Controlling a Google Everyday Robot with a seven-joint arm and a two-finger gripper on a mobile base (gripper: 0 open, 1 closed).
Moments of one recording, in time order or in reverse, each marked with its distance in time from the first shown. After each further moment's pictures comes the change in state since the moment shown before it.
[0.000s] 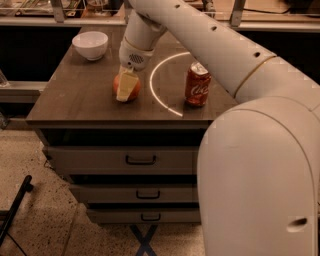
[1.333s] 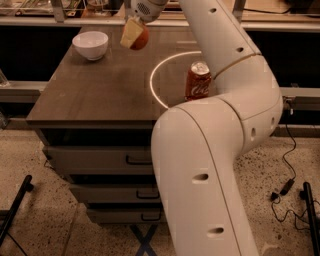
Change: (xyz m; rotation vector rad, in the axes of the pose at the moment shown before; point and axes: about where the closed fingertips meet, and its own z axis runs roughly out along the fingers) arm -0.002 -0.132 -0.102 0.351 -0.118 0.272
